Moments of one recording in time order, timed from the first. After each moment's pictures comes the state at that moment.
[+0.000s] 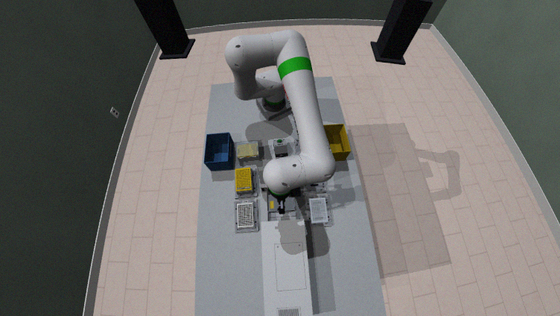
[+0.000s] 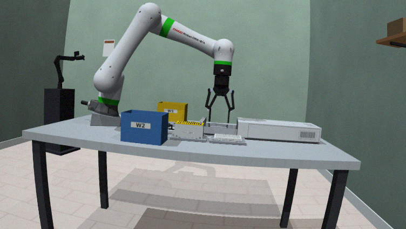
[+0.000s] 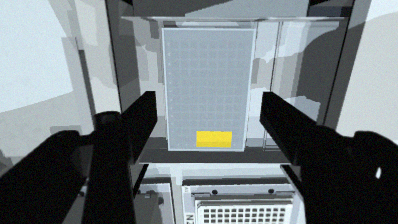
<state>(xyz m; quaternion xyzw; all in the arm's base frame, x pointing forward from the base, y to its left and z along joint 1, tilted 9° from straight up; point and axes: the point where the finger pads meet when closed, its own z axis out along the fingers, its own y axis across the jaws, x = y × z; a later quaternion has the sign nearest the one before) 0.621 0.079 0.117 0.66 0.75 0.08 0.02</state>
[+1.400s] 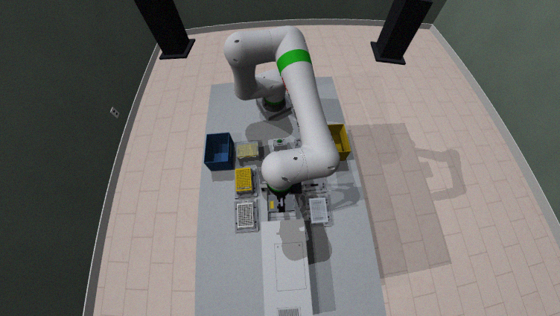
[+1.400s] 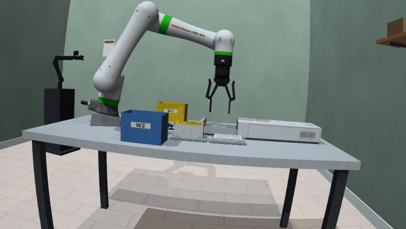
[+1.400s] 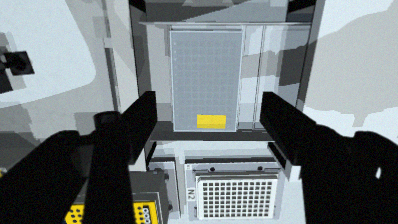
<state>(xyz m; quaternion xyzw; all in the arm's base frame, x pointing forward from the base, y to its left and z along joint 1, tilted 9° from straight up) 0.614 0.075 0.166 0.66 0.75 0.08 0.02</state>
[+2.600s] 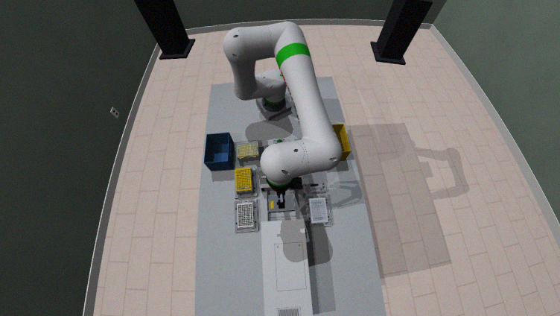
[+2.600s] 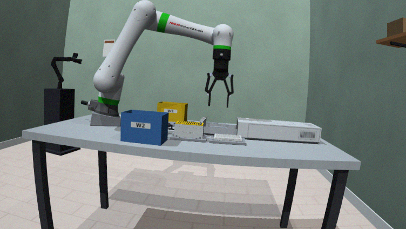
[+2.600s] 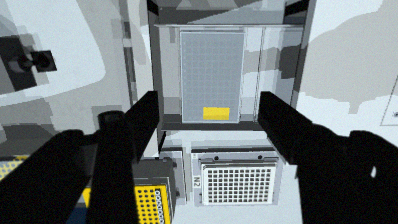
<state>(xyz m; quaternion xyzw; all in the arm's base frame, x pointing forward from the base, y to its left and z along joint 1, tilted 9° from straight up) 0.602 0.071 0.196 0.66 0.75 0.07 0.02</state>
